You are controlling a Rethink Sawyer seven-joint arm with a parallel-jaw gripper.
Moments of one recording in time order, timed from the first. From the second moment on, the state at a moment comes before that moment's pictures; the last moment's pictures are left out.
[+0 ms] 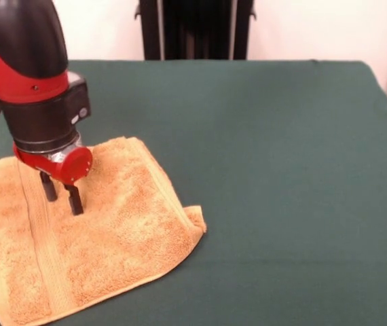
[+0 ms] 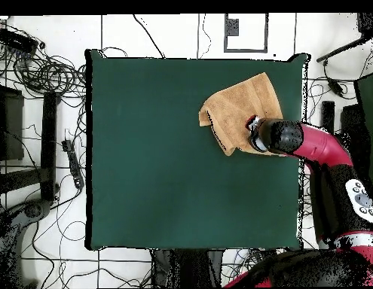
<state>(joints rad) -0.69 -0.31 0.34 1.23 -0.43 0.63 2.13</state>
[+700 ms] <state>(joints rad) -0.56 -0.33 0.28 1.25 -0.44 0.64 2.13</state>
